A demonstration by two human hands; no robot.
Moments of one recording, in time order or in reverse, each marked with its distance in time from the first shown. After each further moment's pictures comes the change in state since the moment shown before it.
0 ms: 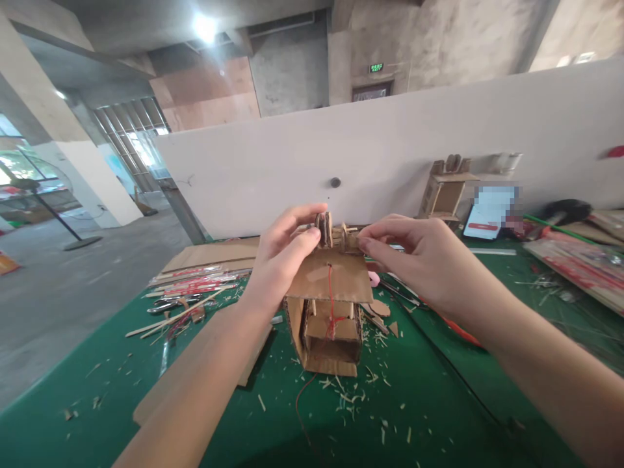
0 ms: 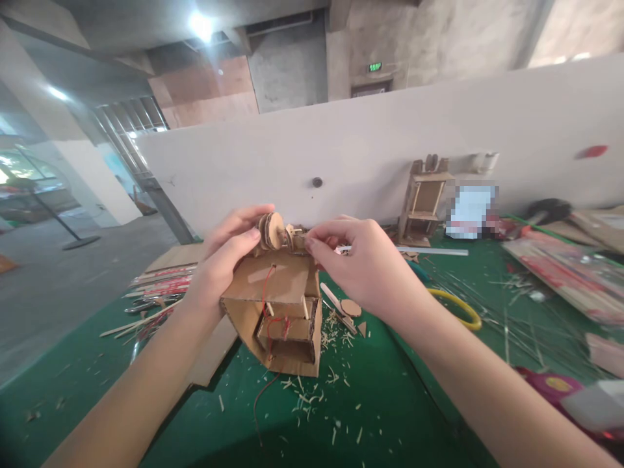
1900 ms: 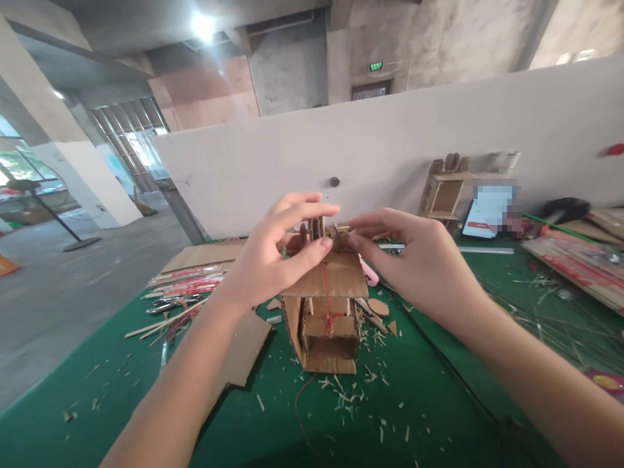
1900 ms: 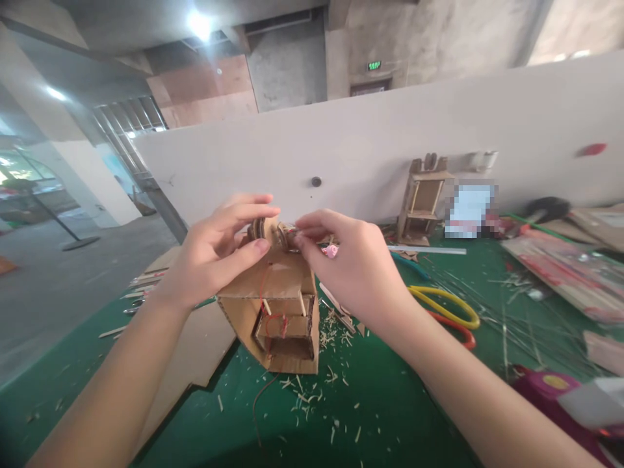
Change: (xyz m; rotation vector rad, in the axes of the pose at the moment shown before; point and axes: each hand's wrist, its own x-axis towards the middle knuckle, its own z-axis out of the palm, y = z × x) left_hand 0.003 0.025 -0.012 0.548 -0.209 0.264; right_hand -0.001 -0.004 0.009 -0.117 0.138 -0.123
